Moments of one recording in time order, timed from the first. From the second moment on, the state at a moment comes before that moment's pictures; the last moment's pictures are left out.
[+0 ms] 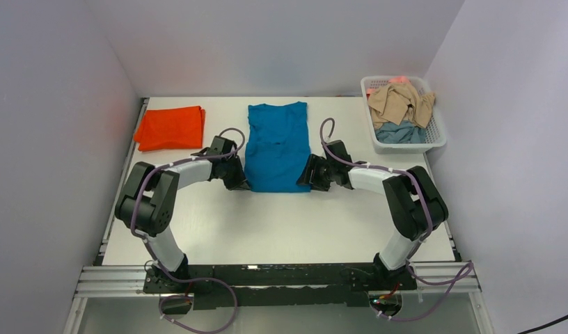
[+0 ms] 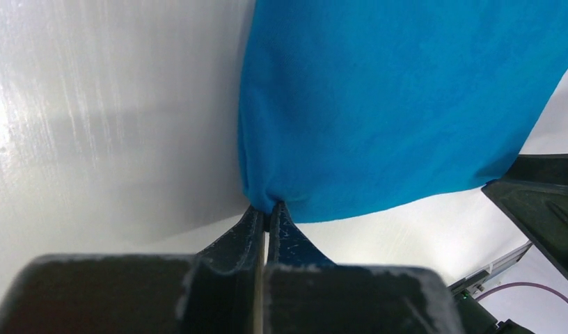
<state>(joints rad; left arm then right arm) -0.35 1.73 0.93 -0.25 0.29 -0.70 0.43 1.69 0.83 -0.02 -0.31 0.69</state>
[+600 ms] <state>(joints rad) -0.35 1.72 0.90 -0.19 0.27 -0.70 0.49 1.68 0.86 -0.08 -0.19 0.64</state>
